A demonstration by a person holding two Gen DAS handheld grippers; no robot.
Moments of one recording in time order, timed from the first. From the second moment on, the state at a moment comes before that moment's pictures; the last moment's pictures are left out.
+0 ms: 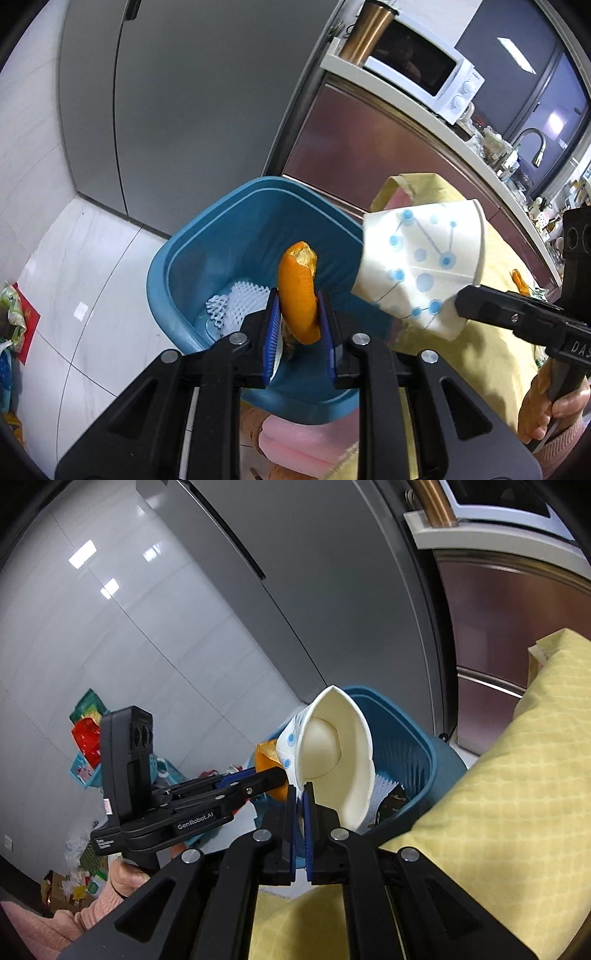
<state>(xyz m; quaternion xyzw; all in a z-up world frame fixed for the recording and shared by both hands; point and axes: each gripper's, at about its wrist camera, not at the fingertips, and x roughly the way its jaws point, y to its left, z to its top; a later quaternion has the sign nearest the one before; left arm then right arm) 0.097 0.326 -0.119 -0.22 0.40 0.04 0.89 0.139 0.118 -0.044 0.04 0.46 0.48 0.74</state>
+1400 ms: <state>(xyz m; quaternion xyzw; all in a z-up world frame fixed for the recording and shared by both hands) 0.103 0.152 -0.063 -0.13 0.34 -0.18 0.91 0.085 -0.072 -0.016 0.12 0.39 0.39 0.83</state>
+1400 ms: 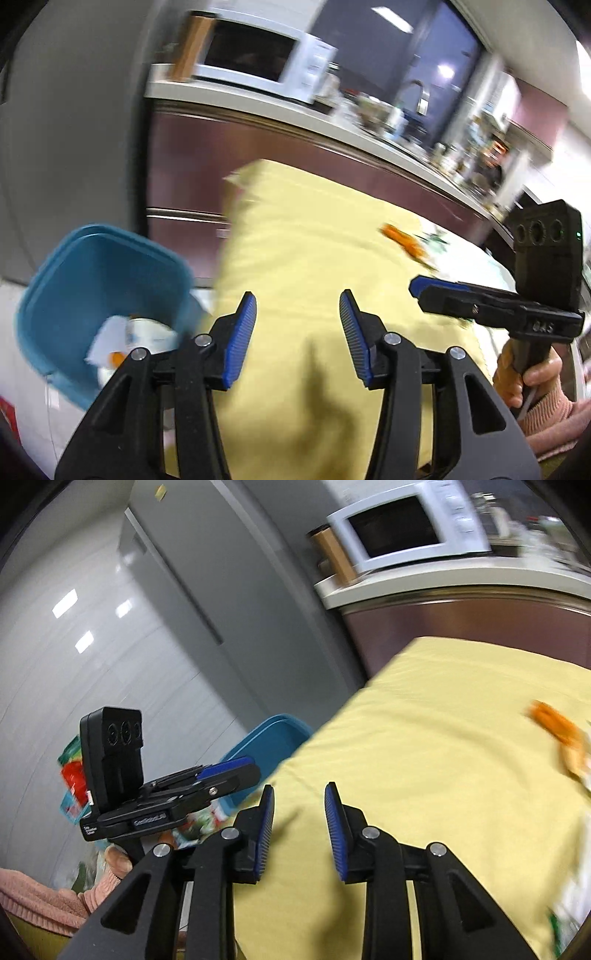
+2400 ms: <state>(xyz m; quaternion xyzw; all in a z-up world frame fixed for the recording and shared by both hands) 0.170 -0.122 -0.081 -0.04 0.42 -0.36 0.83 0.062 -0.288 -0.050 0.22 0.34 0.16 0.90</state>
